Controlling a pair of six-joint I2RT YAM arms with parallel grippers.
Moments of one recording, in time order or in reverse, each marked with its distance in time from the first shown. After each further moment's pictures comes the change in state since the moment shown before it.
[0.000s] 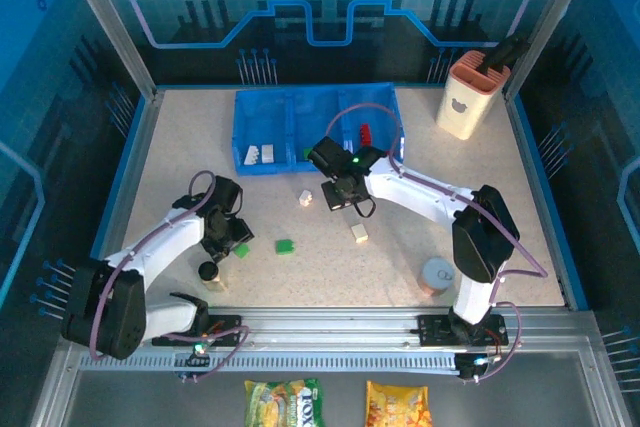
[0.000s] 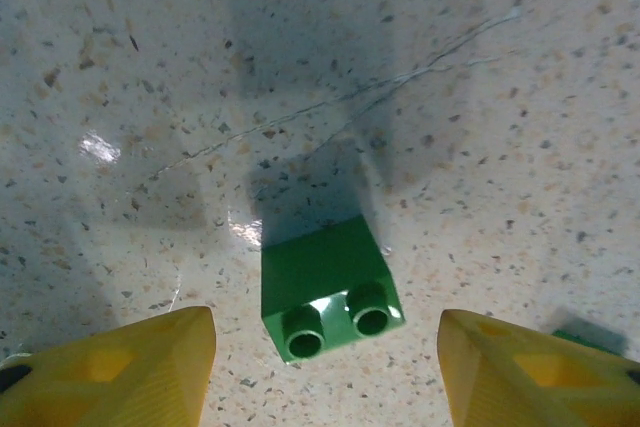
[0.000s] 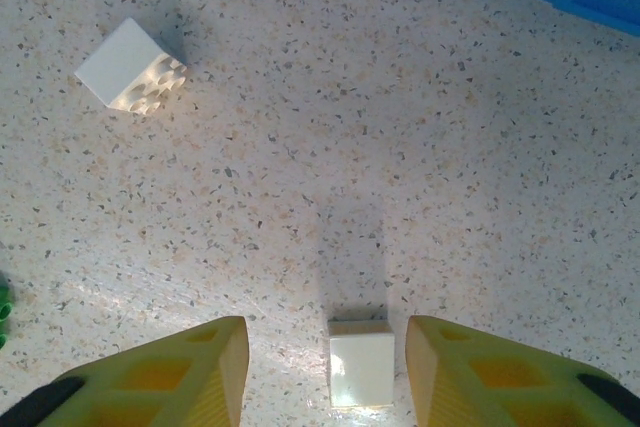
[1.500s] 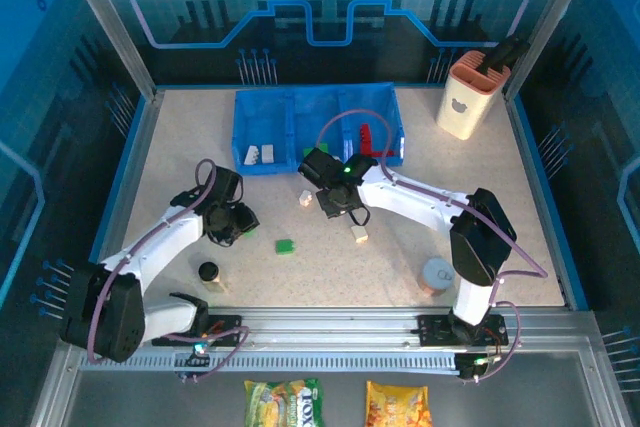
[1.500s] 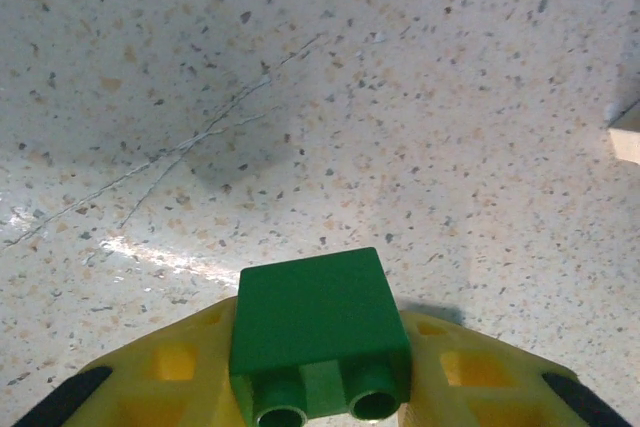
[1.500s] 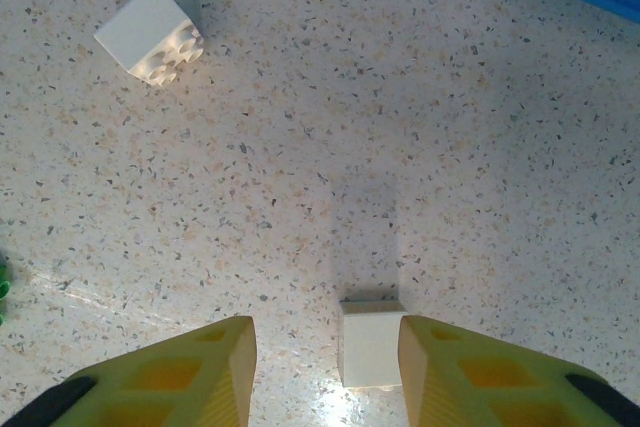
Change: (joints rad) left arm -0.004 -0.024 0.057 0.119 0.080 0.105; right arm 0.071 0.000 -0.008 -0.019 0.068 0.037
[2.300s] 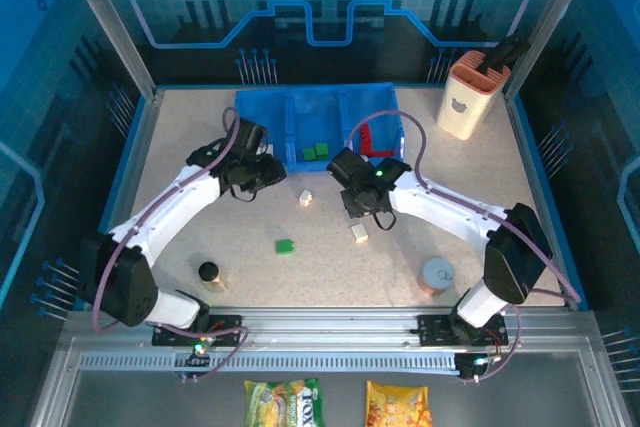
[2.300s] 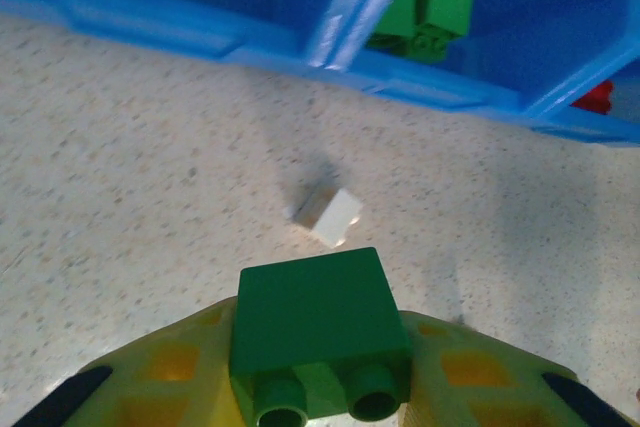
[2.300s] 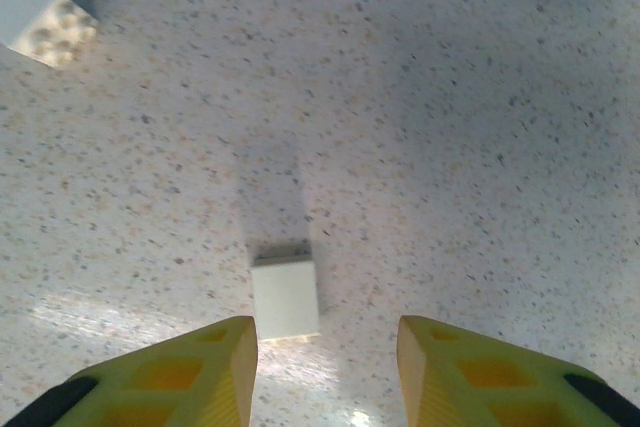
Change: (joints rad) left arm -0.135 0.223 0.475 -0.022 -0.029 0.090; right arm -0.084 -0.207 -0.193 0.023 0.003 0.020
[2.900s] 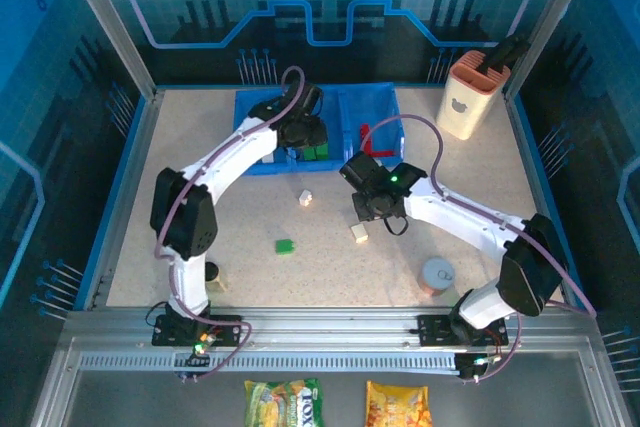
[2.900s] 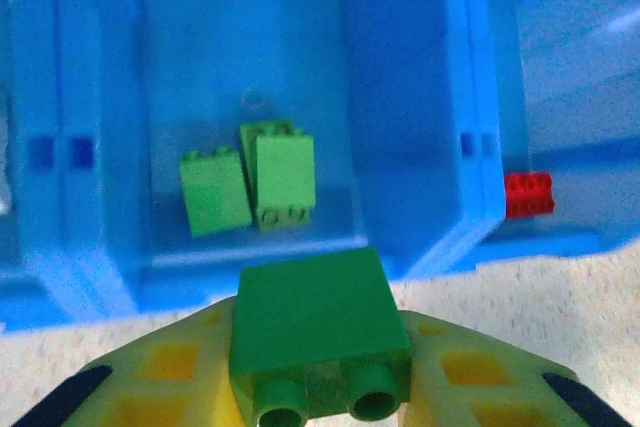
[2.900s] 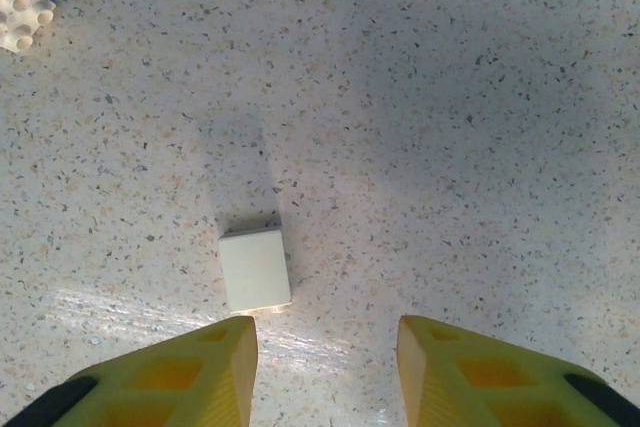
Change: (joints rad) left arm -0.106 0.525 0.606 -0.048 -0.149 0.112; right arm -0.022 -0.089 -0.080 0.007 -0.013 0.029
